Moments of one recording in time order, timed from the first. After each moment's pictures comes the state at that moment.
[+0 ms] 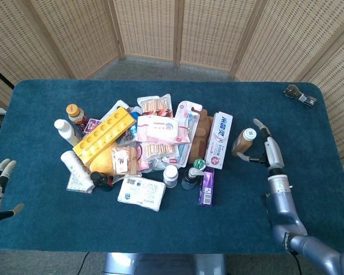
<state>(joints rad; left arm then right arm) -0.07 -1.00 -0.01 -1.83 1.42 1.48 0.29 0.52 -1.68 0.31 -0.94 -1.31 1.06 0.76</state>
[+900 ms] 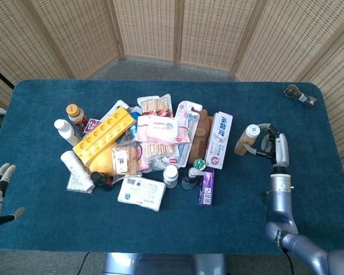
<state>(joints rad) -0.04 -1.03 0.00 -1.83 1.43 1.50 0.30 0.52 -1.76 0.38 -0.85 -1.27 1.22 0.82</state>
